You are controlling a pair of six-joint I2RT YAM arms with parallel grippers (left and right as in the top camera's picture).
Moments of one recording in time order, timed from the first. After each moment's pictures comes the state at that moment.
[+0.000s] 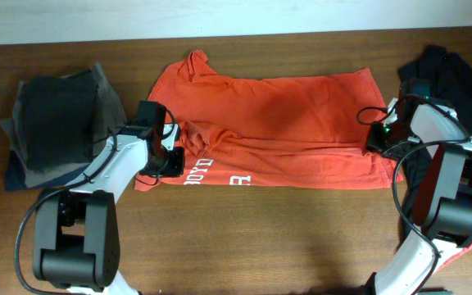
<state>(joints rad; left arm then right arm) -0.15 1.83 1.14 -0.72 0.15 -0.09 -0.28 2.03 1.38 -0.82 -0.11 0.11</state>
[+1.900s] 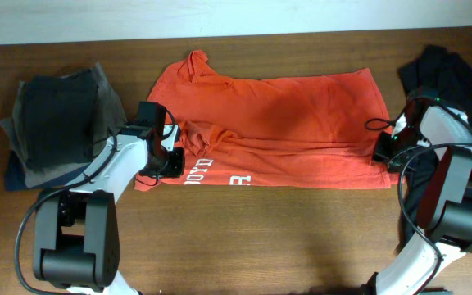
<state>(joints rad) -0.15 1.83 1.14 -0.73 0.15 -0.09 -0.33 2.01 1.37 -1.00 -0.08 0.15</state>
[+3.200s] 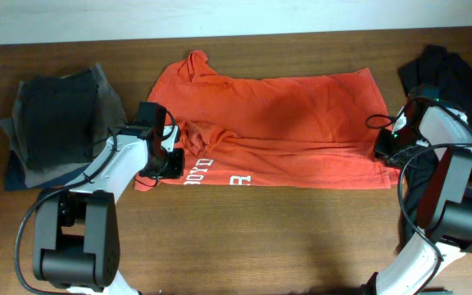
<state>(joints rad) -0.15 1.83 1.14 -0.74 0.15 -0.09 -0.33 2.01 1.36 -0.92 -0.08 0.13</state>
